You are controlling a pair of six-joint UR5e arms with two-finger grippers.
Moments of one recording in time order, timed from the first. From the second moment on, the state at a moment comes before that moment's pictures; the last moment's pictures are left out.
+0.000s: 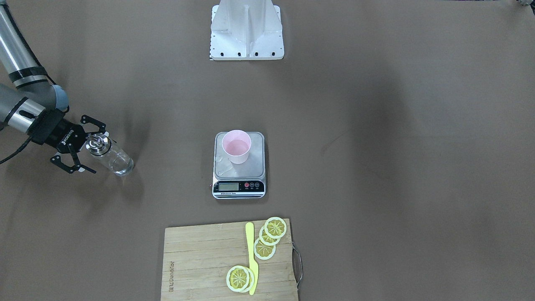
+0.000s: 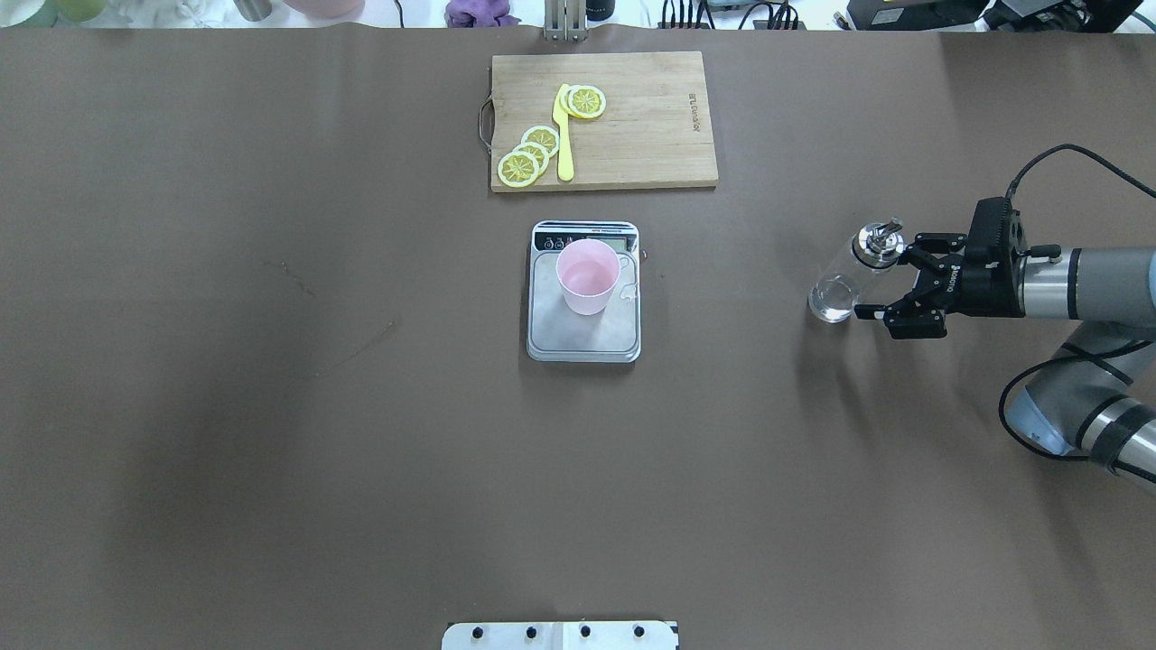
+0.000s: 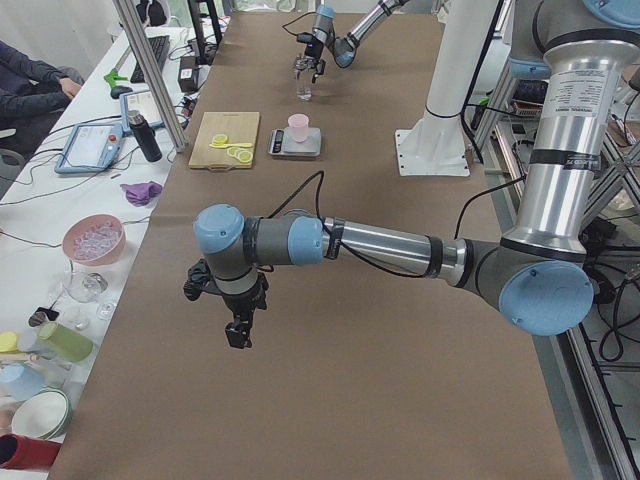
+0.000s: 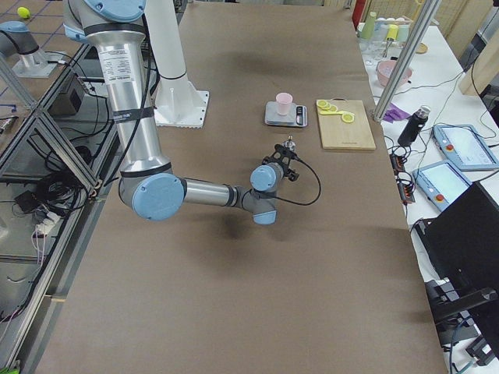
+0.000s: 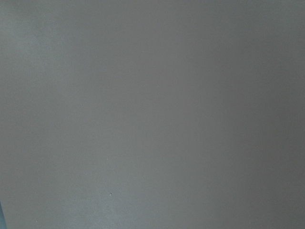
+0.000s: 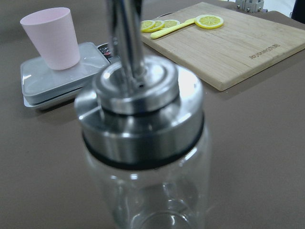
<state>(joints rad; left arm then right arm) -1.58 -1.71 -1.60 -1.35 -2.24 0.24 0.85 -1.37 1.14 0.25 2.10 0.44</state>
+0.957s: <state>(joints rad) -1.58 -1.71 -1.60 -1.35 -2.24 0.24 0.82 -1.35 1.14 0.25 2.06 0.44</state>
